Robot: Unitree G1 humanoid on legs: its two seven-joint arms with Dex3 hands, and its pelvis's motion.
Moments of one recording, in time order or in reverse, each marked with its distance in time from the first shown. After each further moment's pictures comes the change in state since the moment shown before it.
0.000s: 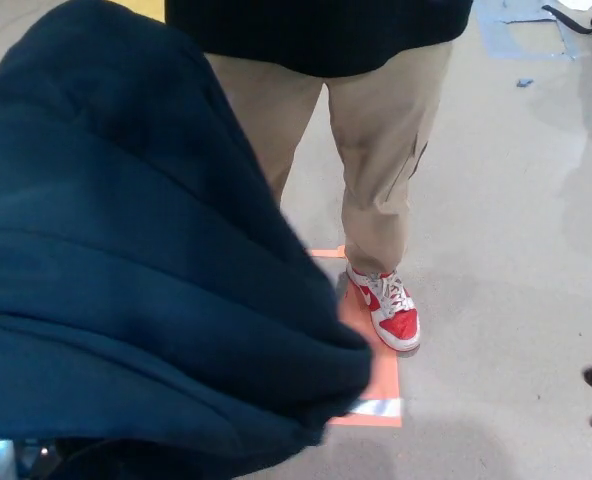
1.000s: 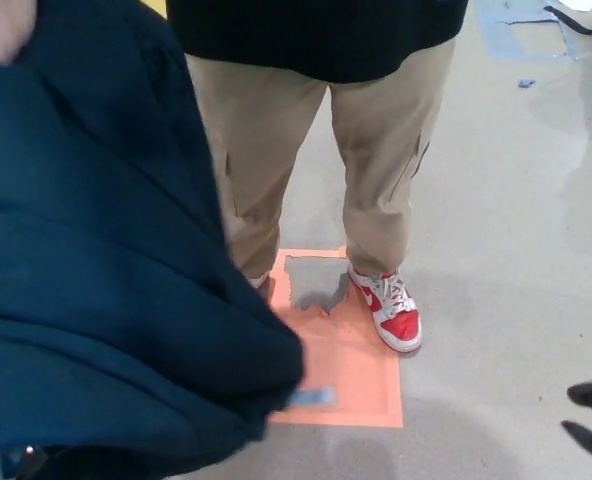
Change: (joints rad) left_arm 0.007 0.025 0.011 -0.122 -0.030 0.000 -0.067; right_arm -0.061 0.207 -0.022 0.344 -0.090 -0.125 -0.367
